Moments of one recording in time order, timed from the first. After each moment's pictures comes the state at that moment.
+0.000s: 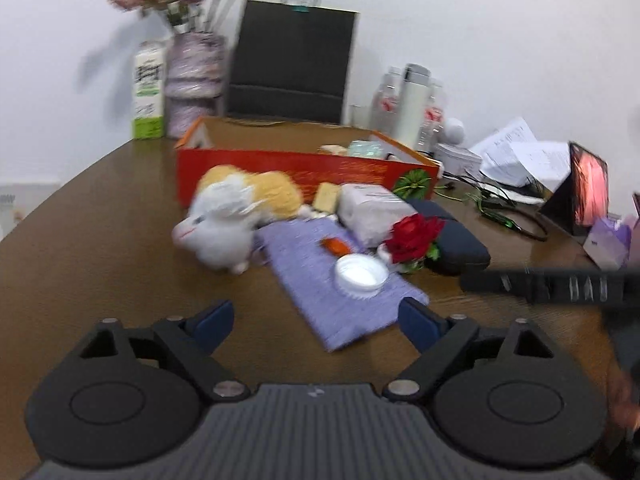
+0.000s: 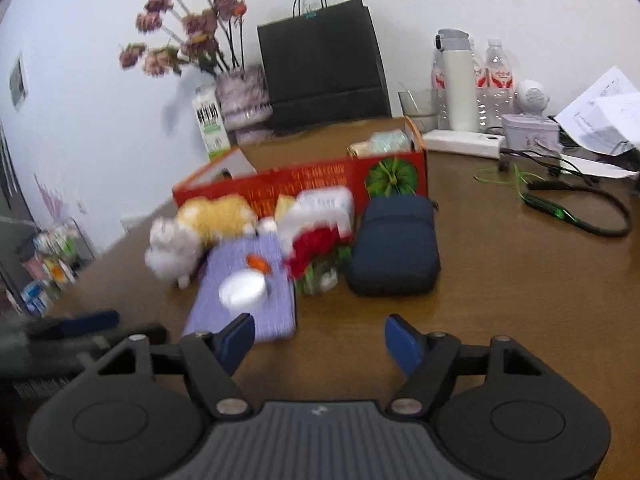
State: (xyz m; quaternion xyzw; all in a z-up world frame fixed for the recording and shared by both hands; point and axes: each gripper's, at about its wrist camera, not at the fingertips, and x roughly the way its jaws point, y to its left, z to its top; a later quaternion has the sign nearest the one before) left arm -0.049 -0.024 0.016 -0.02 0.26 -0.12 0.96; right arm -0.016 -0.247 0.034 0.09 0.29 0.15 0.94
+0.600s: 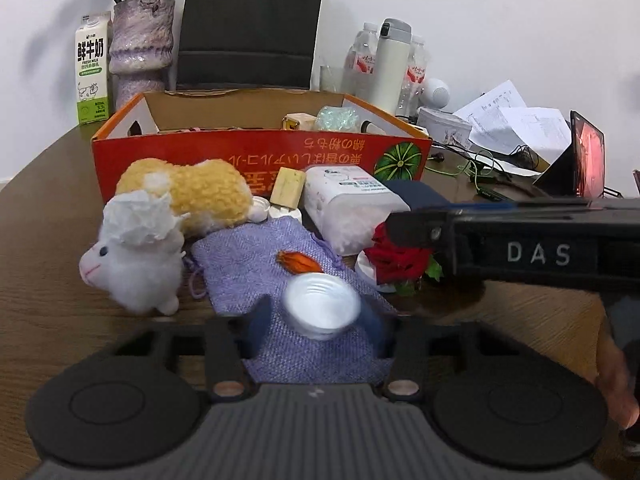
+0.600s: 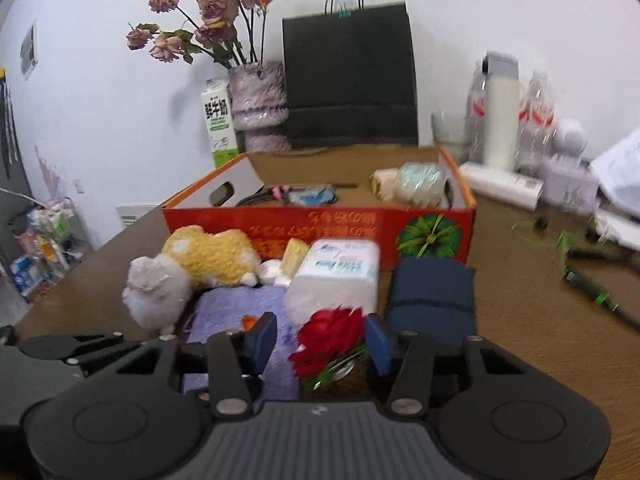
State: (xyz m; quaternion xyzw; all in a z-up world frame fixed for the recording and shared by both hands) left arm 0.023 -0.053 0.002 -0.01 0.32 -0.16 0.93; right arm 0.039 -0.206 0.047 0.00 0.27 0.15 0.95
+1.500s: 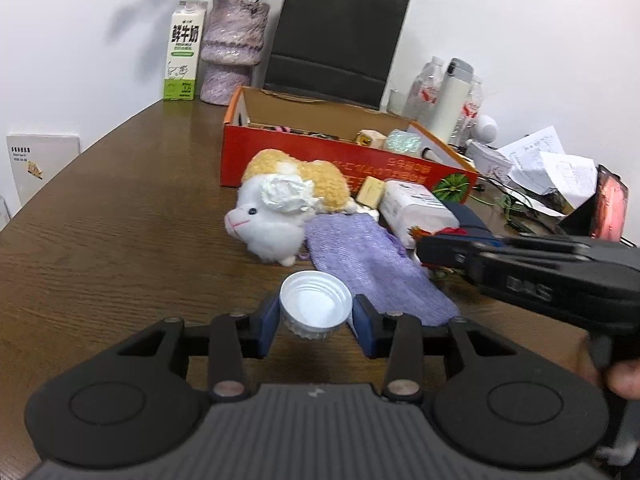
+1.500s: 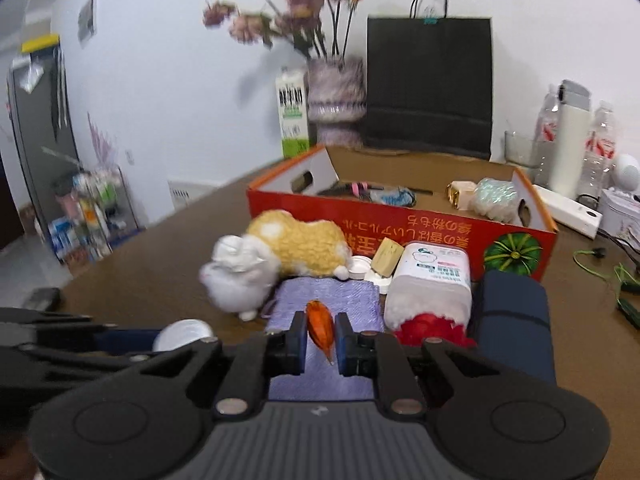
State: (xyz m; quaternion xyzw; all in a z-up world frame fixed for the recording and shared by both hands) left arm -0.040 0.015 0.033 -0.08 0.32 -0.10 0.94; right arm 0.003 -0.170 0.053 -0.01 0.28 0.23 0.93
